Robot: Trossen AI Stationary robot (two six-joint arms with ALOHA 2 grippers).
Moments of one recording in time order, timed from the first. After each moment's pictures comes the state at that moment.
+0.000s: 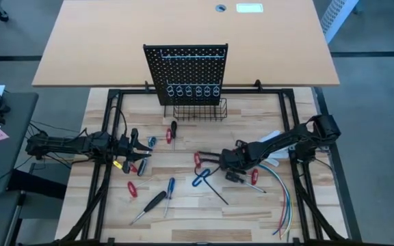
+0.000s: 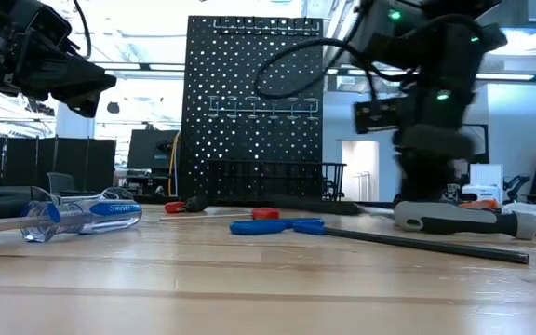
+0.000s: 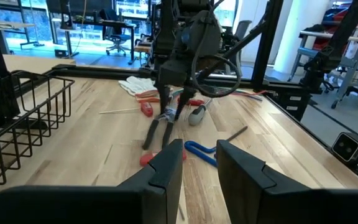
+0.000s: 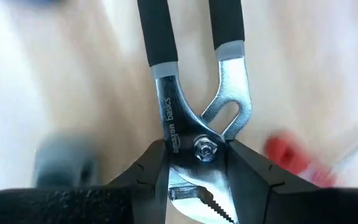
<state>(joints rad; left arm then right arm) -0.05 0.10 0.01 0.04 0.02 -0.08 0.17 1.72 0.93 -0.51 0.29 0.47</state>
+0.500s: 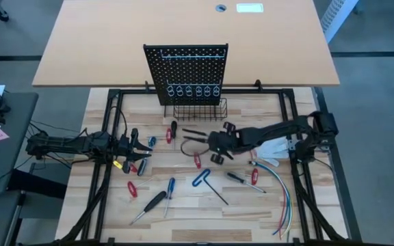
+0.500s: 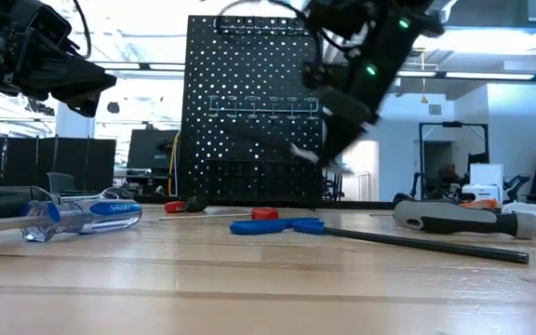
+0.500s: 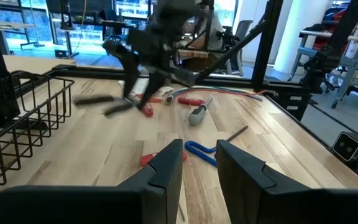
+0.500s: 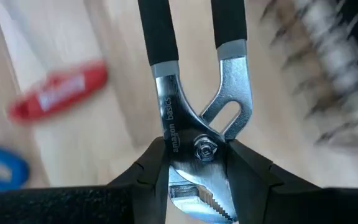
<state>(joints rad) -0.05 0.10 0.01 0.04 0.02 -0.07 0.03 1.72 1.13 -0.45 0.41 0.24</state>
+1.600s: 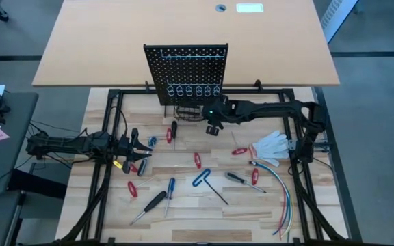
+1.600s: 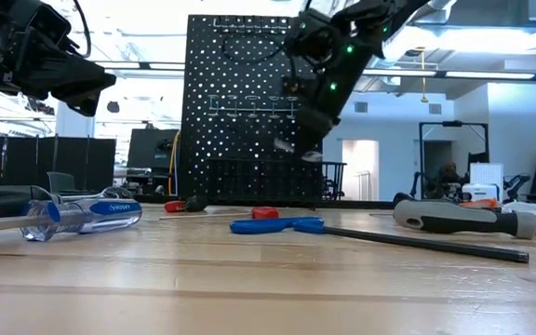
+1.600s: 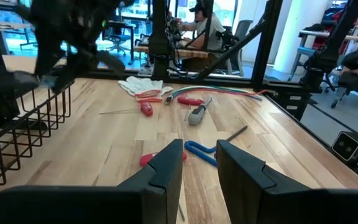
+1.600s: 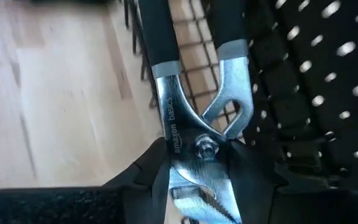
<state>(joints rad) -0.05 0.10 0.01 0.04 0.02 -0.07 -0.28 1.81 1.29 -0.43 0.34 -0.17</state>
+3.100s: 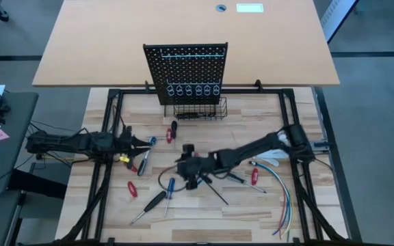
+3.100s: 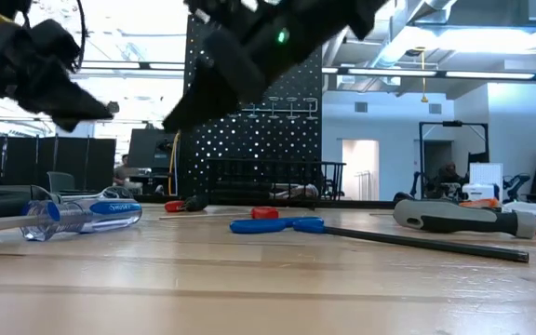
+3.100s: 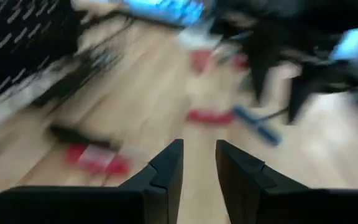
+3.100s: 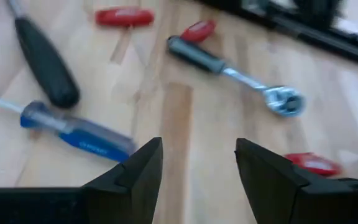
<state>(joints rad) -0.08 0.12 0.16 -0.33 -0.27 -0.25 0.21 2.09 1.44 0.03 0.29 -0.17</state>
